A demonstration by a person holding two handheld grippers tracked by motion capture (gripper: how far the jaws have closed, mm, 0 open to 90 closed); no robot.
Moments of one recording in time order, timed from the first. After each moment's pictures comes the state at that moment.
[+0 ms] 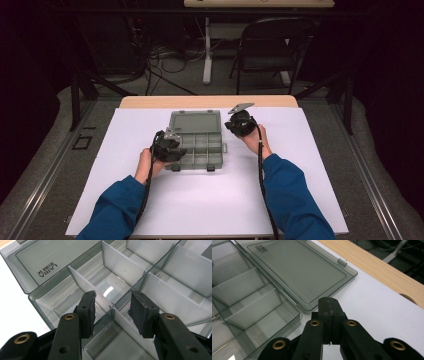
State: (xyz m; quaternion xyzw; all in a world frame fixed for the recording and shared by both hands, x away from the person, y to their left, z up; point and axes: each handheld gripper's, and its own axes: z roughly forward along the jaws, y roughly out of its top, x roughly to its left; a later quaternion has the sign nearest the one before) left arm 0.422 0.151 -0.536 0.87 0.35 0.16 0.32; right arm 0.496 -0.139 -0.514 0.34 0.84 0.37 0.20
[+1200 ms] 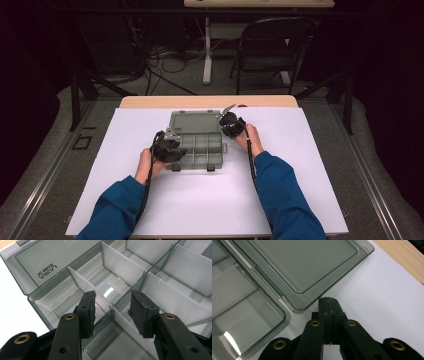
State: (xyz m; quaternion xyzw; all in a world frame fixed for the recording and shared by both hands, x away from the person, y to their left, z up) left arm 0.422 0.150 -0.538 0.87 0.34 0.16 0.32; right arm 0.521 -0.109 -0.546 0.33 0.88 0.26 0.20
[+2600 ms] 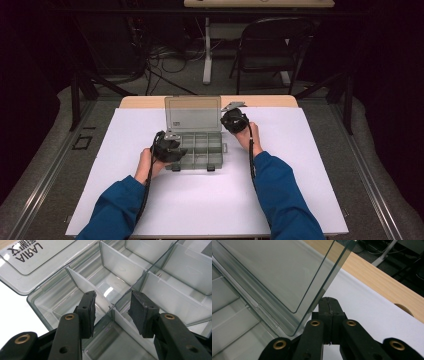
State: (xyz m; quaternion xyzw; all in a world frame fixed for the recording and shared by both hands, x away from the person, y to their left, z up) left arm 0.423 0.150 -0.539 0.87 0.34 0.16 0.32; right arm 0.517 -0.119 -0.530 0.35 0.83 0.36 0.24
